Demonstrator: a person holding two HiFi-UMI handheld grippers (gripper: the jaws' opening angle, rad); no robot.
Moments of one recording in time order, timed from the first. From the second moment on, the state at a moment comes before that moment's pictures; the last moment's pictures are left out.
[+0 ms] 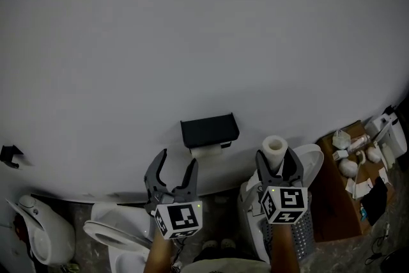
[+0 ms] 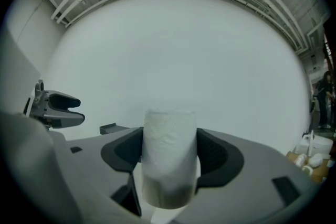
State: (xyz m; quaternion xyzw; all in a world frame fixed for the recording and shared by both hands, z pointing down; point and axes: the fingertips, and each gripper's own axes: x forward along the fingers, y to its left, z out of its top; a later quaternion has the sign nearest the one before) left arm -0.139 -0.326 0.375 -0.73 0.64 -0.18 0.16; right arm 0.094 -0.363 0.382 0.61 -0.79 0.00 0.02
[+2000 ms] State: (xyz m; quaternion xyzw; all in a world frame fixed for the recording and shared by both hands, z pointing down) left arm -0.033 -0.431 0.515 -0.61 0.44 -0.54 0.38; right arm 0.183 -0.381 0.405 0.65 -0.75 0.02 0.05
